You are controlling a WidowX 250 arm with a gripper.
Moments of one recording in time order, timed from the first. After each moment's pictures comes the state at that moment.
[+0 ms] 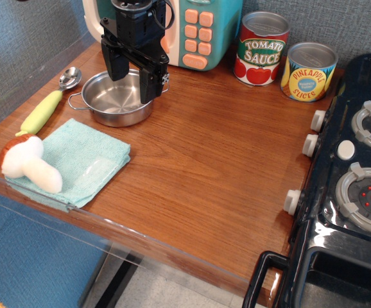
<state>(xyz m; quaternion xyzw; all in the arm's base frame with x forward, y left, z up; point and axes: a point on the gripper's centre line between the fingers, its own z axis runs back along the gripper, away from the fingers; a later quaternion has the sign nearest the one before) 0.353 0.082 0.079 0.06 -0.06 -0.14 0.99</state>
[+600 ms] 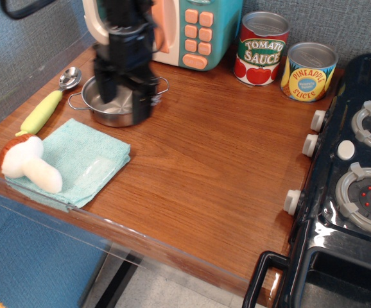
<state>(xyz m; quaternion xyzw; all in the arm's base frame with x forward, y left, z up) 0.329 0.100 0.058 0.05 -0.03 -0.09 0.99</state>
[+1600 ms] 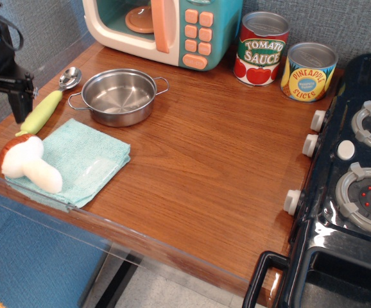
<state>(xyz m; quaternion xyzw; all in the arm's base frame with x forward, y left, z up) 0.264 0.228 0.045 0.07 -0.04 0.14 0.99</state>
